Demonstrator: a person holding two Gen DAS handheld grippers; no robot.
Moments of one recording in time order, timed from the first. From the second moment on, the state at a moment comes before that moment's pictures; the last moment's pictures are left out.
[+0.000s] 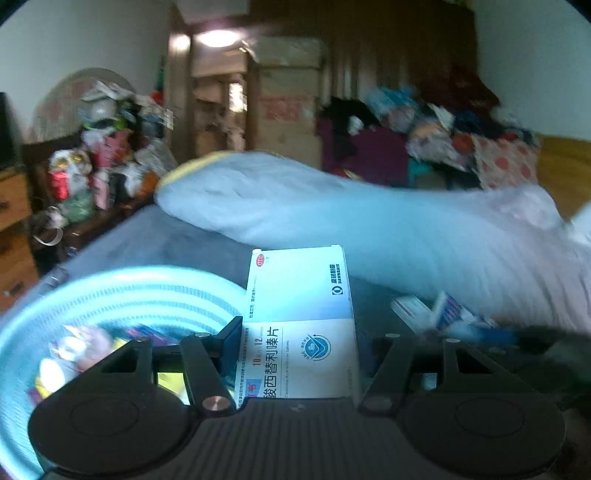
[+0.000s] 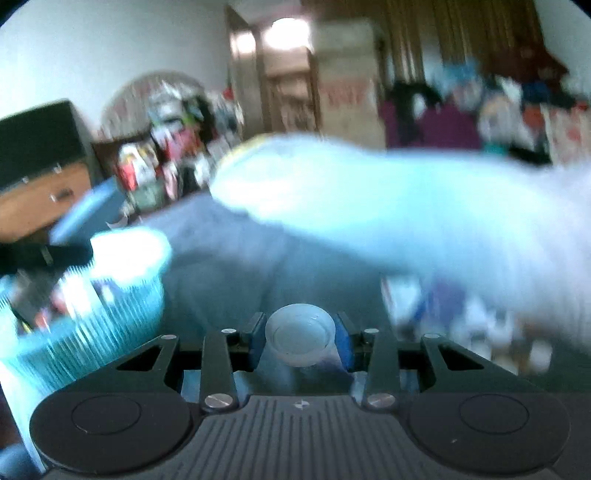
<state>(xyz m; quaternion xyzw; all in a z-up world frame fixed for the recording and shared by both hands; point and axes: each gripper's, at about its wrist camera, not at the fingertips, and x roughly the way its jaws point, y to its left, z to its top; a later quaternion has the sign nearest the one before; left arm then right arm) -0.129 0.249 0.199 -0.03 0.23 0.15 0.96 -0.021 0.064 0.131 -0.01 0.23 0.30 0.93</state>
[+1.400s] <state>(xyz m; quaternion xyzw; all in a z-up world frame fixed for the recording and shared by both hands) -0.212 0.487 0.264 -0.15 0.23 0.33 0.90 -0.079 0.312 0.272 -0.06 0.21 0.47 0.86</state>
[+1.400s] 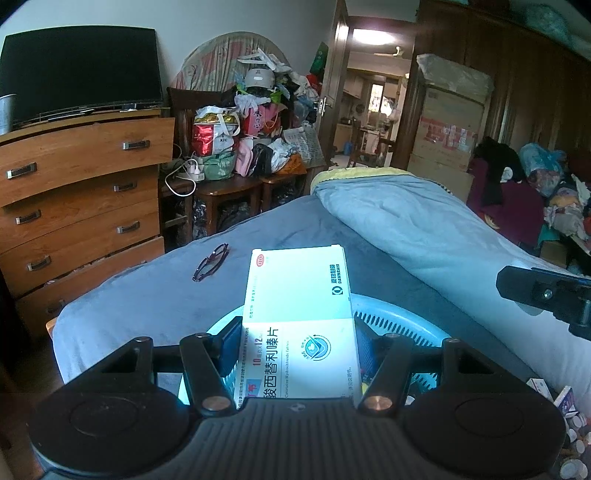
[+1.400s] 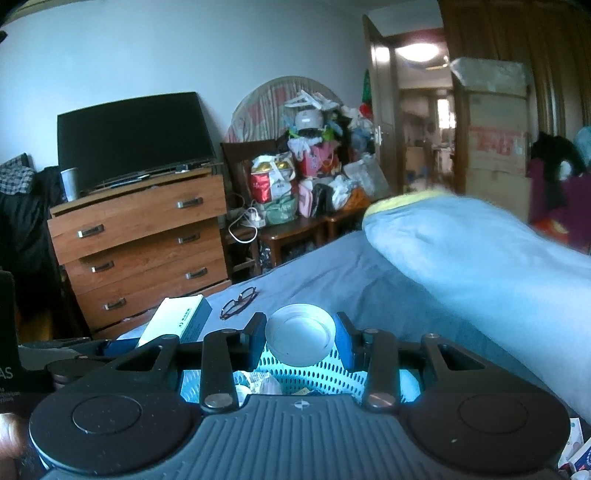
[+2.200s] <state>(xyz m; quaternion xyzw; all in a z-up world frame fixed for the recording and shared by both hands) -0.196 0.477 0.260 -0.12 0.23 0.32 0.91 -0.078 0.302 0.266 -0.04 0.21 0.46 0.86</state>
